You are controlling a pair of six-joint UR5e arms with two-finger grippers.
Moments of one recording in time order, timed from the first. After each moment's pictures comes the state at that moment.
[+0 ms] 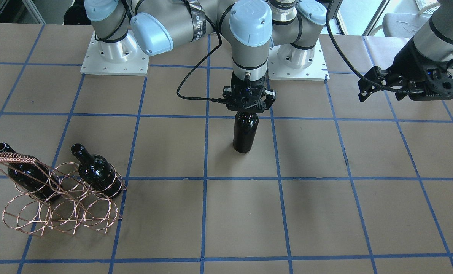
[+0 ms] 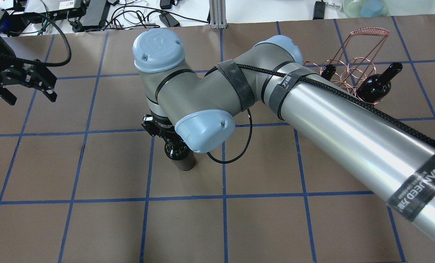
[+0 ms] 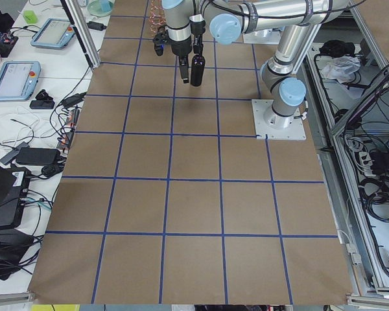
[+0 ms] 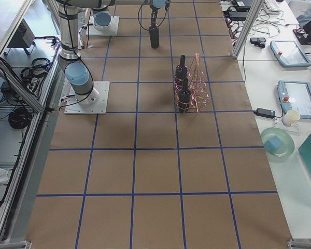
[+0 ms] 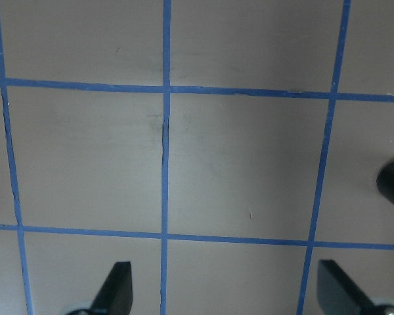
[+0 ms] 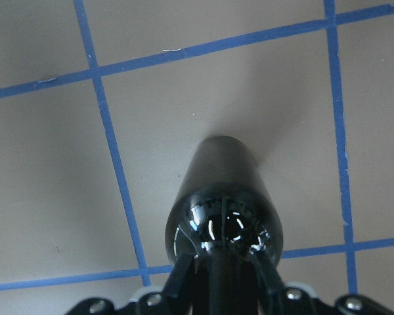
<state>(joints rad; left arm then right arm) -1.25 -1.56 -1.56 -1.68 1.63 0.26 2.16 -1.23 1.50 -1.85 -1.42 0.76</state>
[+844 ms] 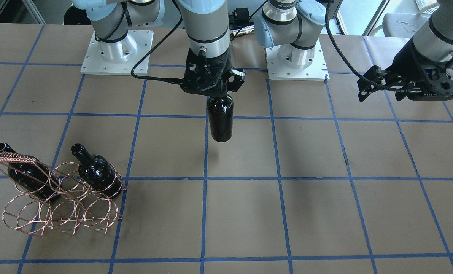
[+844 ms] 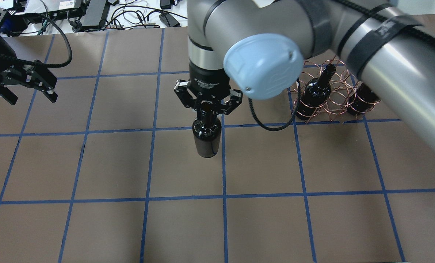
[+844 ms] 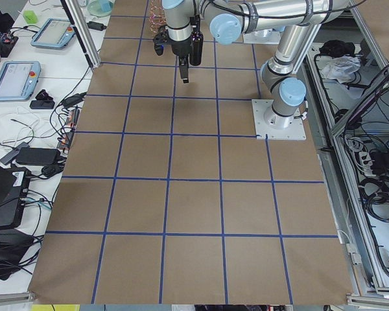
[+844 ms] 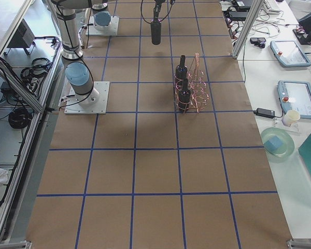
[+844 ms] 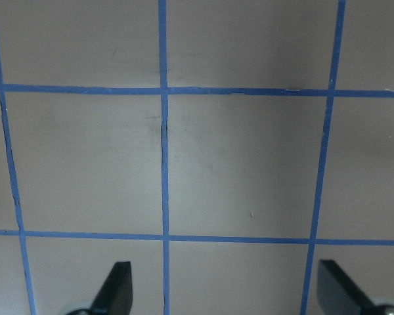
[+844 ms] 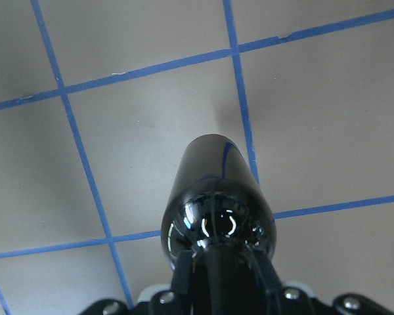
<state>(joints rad) -1.25 -1.56 -1.56 -1.68 1.63 0.29 1.95 -1.39 1.42 -1.54 -1.40 0.56</state>
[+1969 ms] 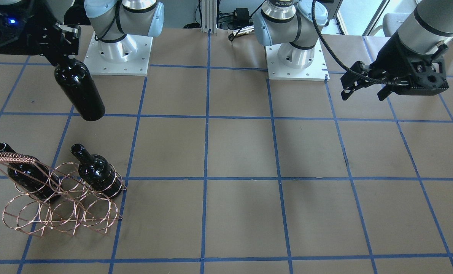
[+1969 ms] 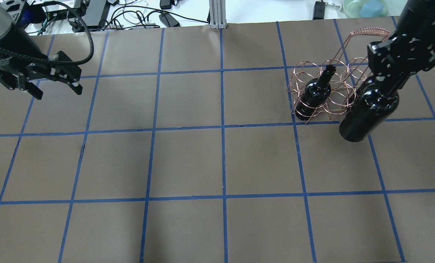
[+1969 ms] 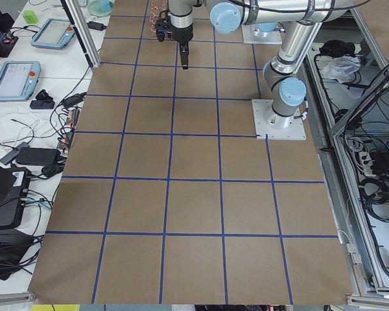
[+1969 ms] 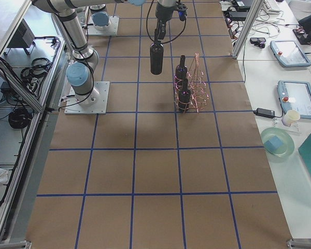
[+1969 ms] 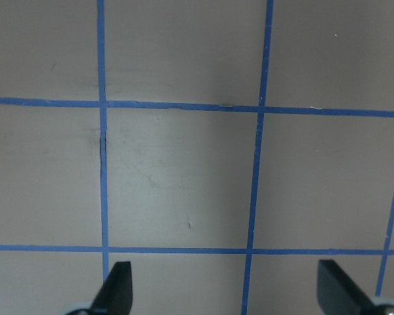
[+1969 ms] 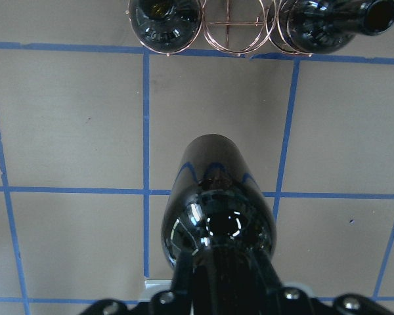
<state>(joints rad) -1.37 -1.53 -1.56 -1.67 1.54 0.15 1.38 -1.58 1.39 -1.23 -1.64 -0.24</state>
